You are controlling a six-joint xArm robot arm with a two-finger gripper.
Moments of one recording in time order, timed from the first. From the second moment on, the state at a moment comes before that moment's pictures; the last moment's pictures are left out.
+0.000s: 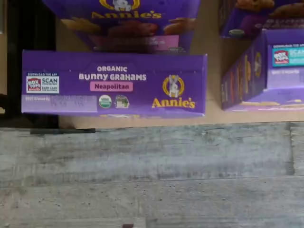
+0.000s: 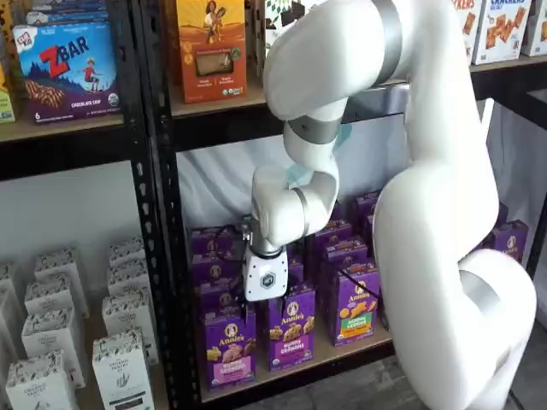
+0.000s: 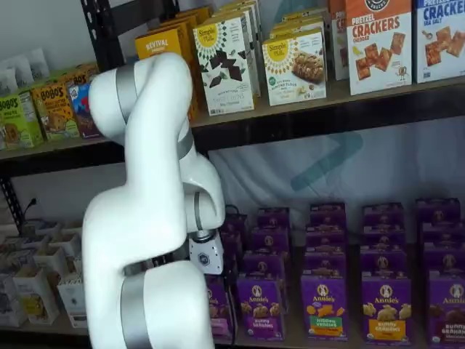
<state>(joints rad) 0.36 0.56 -0.91 0.13 0.28 0.23</state>
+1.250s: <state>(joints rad) 0.33 0.72 -1.19 0.19 0.51 -1.39</state>
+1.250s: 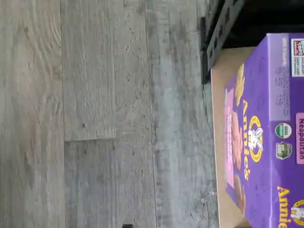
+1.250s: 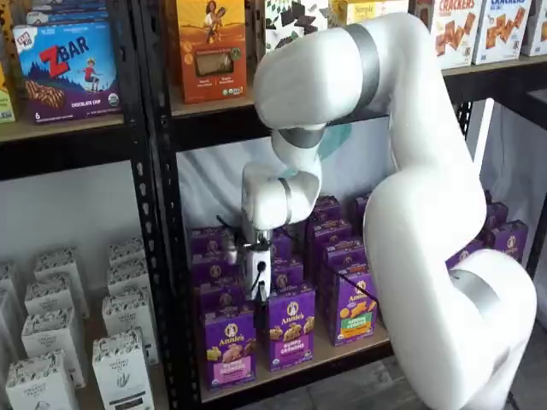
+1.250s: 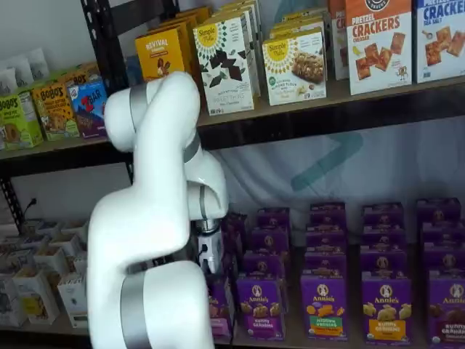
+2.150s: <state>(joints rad) 0.35 0.81 -1.27 0.23 0.40 -1.42</state>
